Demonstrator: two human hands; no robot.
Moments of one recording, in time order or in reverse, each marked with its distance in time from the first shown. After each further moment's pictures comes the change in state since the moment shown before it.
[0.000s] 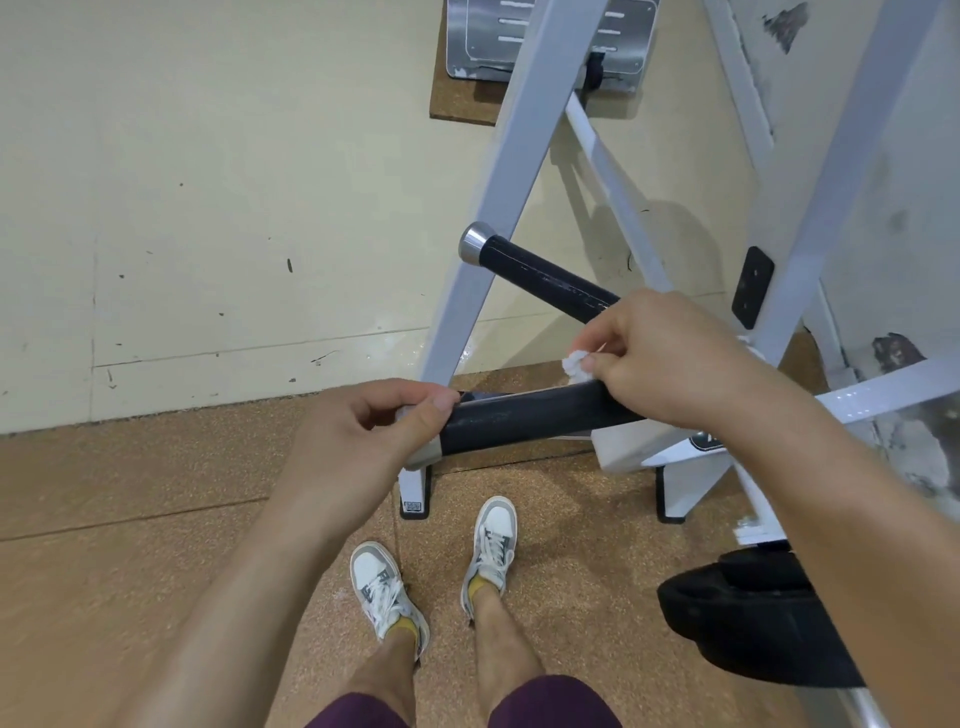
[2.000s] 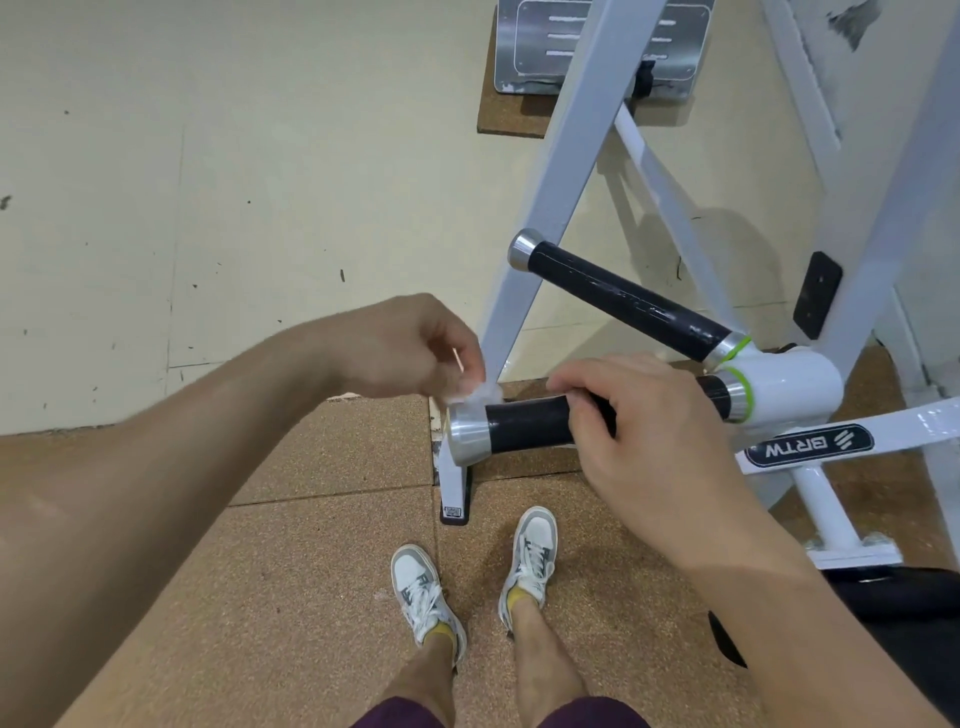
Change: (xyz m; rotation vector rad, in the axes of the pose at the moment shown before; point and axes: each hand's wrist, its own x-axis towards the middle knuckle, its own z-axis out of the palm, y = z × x) left_hand 0.074 0.040 -0.035 0.601 -0.580 0.058; right_hand -0.036 -0.022 0.064 0.202 0.467 -0.280
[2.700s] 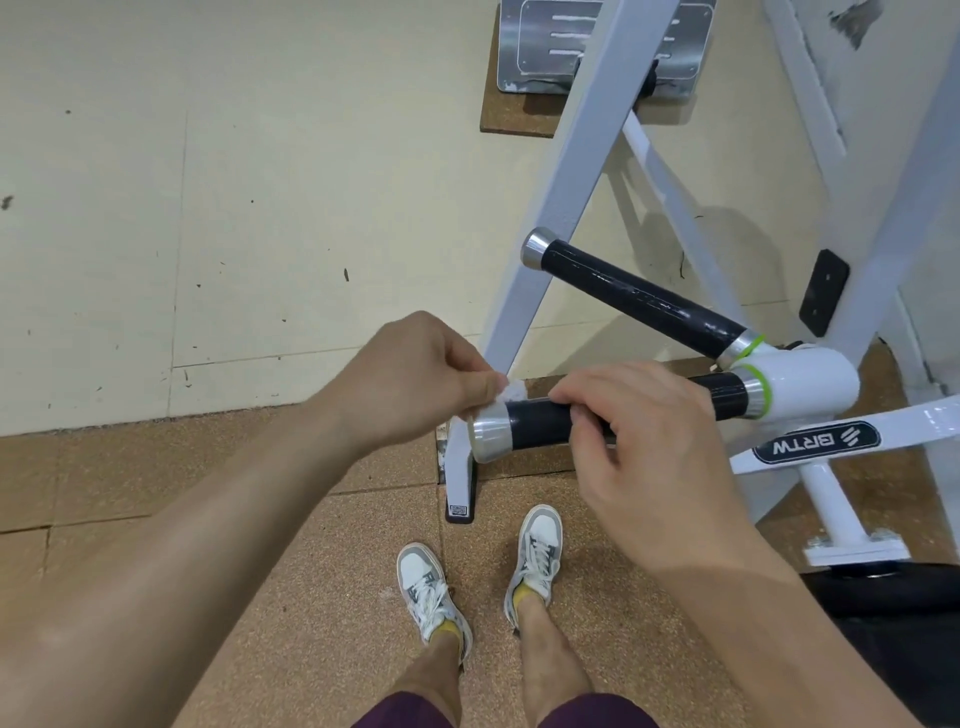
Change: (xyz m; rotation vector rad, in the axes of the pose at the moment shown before) left_hand -0.028 0.003 0.029 -0.013 0.382 -0.083; right_hand -0.015 -0.011 0.014 -0.066 0.101 -0.052
